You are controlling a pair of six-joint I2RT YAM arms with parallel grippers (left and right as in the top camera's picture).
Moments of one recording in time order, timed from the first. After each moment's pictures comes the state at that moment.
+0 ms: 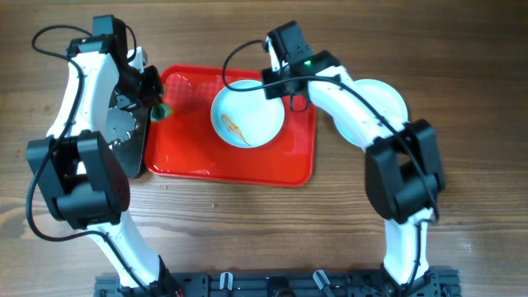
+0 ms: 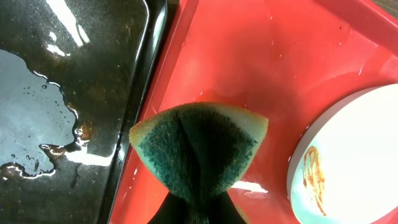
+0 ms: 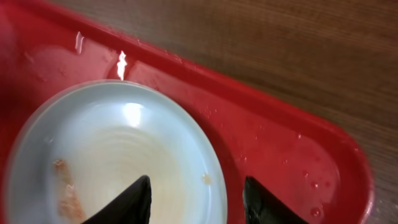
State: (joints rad) left arm 0.12 2.04 1.69 -1.09 0.18 -0.18; right arm 0.49 2.15 1.69 -0.61 -0.04 0.15
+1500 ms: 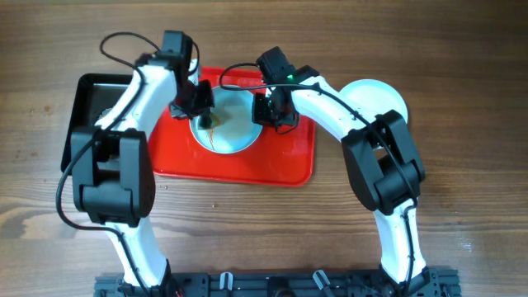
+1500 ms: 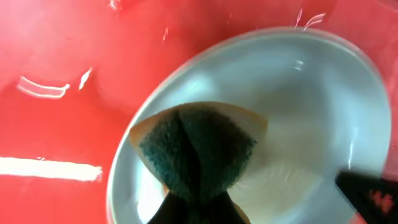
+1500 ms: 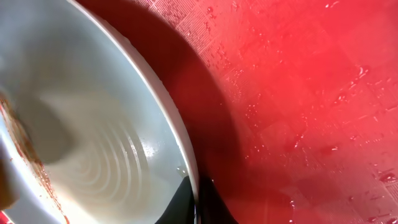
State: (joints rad) left arm -0.14 2.04 1.49 -0.83 0.17 -0.32; right arm 0.53 2.25 1.65 -0.71 -0.27 0.60
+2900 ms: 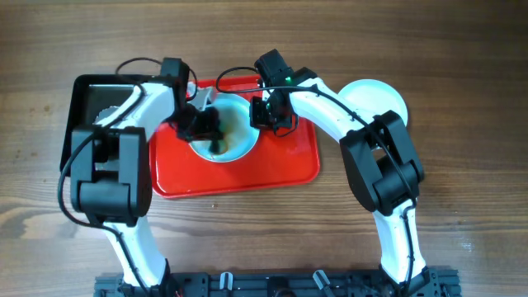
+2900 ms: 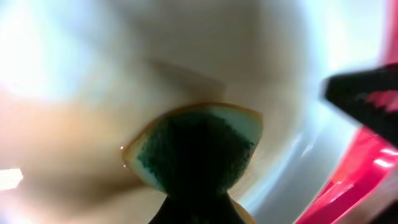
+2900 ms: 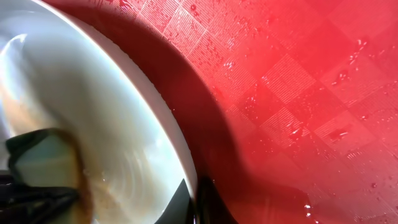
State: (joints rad) left arm -0.11 2.04 1.31 -0.80 0.48 -0.03; right arm 0.54 2.25 1.65 -0.72 -0.32 0.57
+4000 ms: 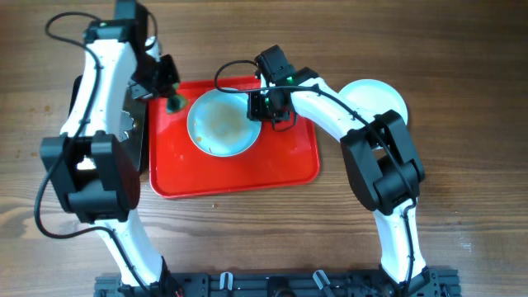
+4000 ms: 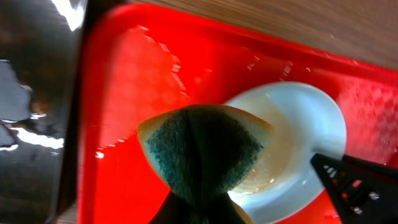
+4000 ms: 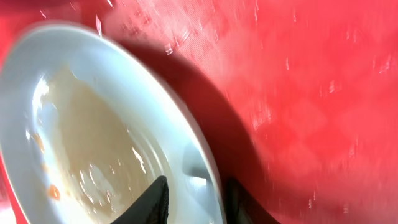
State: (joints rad) left arm 0.03 2.06 1.83 -1.21 0.17 -0.31; right arm 0.53 2.25 1.64 -0.57 -0.30 0.53
